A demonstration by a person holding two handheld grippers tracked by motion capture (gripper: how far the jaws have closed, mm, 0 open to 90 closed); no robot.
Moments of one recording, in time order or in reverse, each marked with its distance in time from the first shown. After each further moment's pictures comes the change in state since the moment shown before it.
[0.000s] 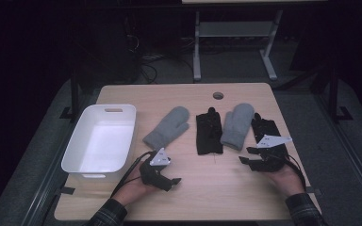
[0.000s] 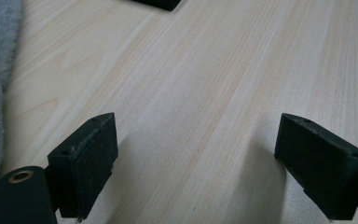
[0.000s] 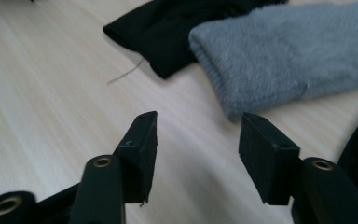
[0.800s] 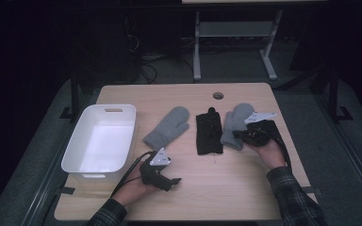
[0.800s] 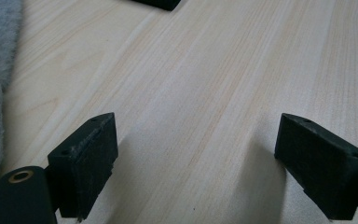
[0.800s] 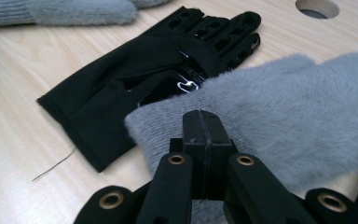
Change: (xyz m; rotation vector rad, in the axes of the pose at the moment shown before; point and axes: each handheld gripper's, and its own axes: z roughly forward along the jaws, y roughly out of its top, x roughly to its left) left arm 0.000 0.000 0.000 0.007 -0.002 0.000; right arm -0.039 0.052 0.048 -0.002 -0.007 0.053
